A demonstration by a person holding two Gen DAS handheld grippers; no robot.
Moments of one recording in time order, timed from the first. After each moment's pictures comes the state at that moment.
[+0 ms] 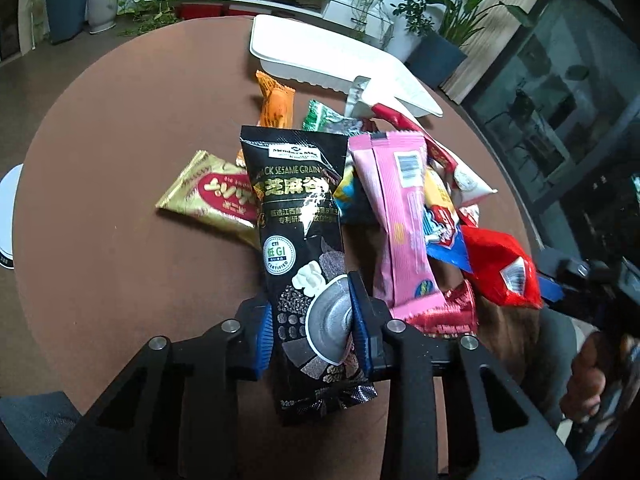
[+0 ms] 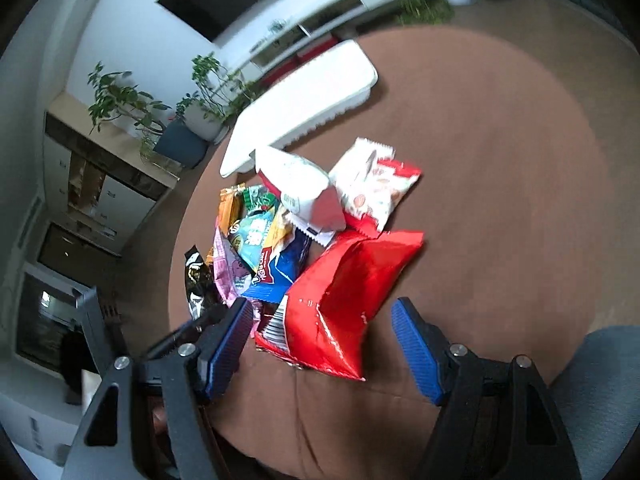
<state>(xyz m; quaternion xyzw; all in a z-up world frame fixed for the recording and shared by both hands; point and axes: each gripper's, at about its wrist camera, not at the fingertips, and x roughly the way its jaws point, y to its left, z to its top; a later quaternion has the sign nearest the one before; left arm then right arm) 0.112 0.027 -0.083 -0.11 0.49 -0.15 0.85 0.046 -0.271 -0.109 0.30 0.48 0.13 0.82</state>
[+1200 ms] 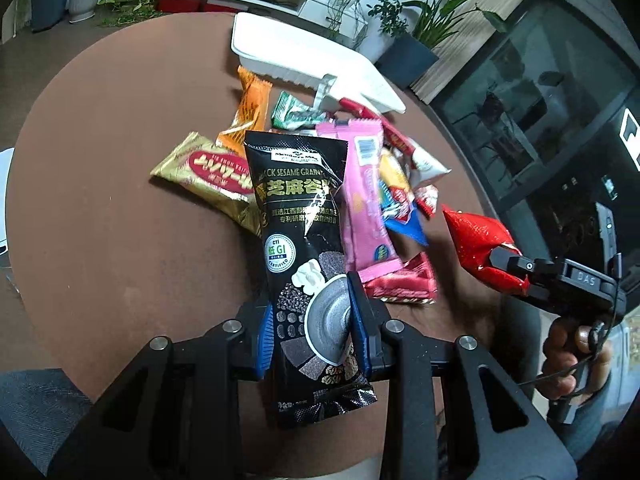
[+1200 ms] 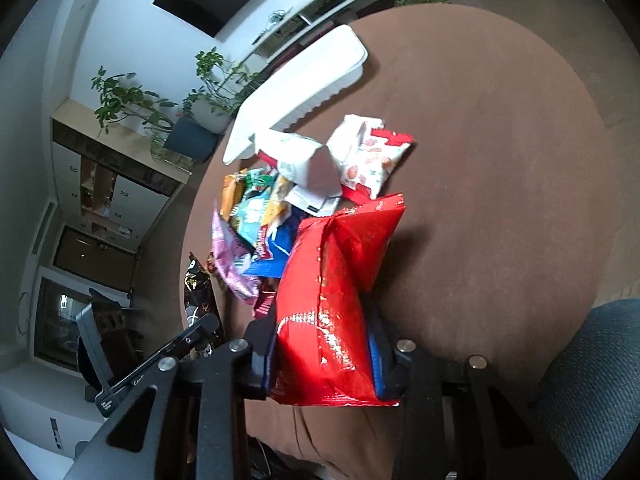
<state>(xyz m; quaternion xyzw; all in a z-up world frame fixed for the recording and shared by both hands) 0.081 0.043 -0.066 -0.15 0.48 -0.21 0.84 0.024 -0.286 -0.112 0.32 0.47 0.16 0.81</state>
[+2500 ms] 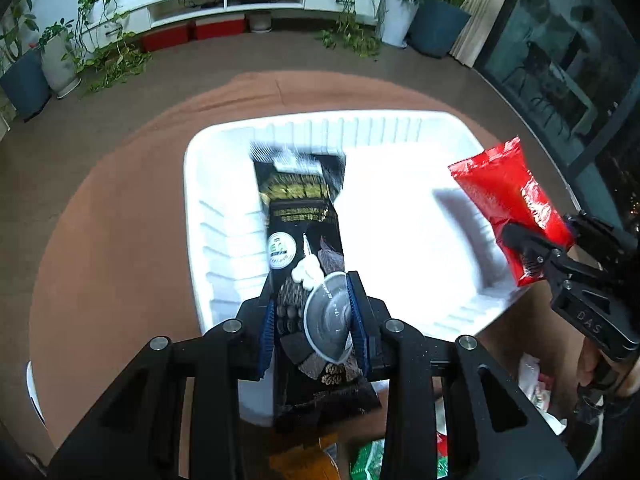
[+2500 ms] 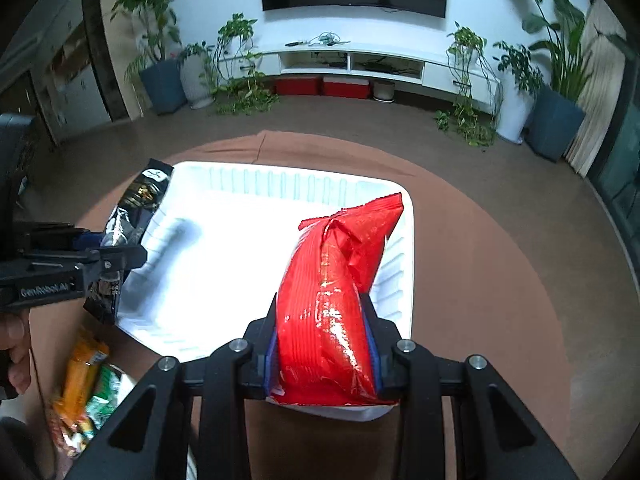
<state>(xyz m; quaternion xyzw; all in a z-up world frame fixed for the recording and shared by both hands) 0.403 -0.028 -0.052 0.02 0.52 -0.15 0.84 0.317 -0.245 -0.085 -0.03 0.43 0.09 0.90</state>
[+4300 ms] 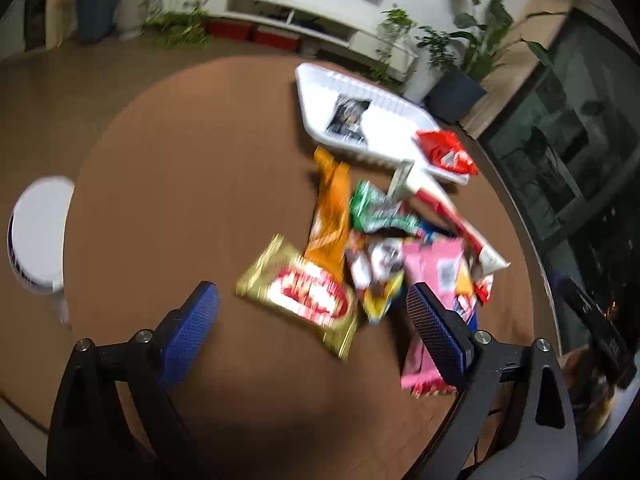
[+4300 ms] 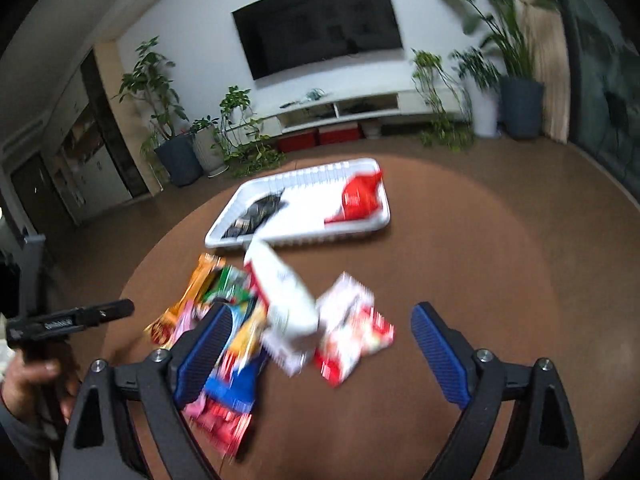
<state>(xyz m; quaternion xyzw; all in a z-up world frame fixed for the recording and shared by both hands) 0.102 0.059 -0.053 -0.14 0.47 -0.09 0.87 0.047 -0.267 -0.055 0.13 0.34 0.09 0.93</state>
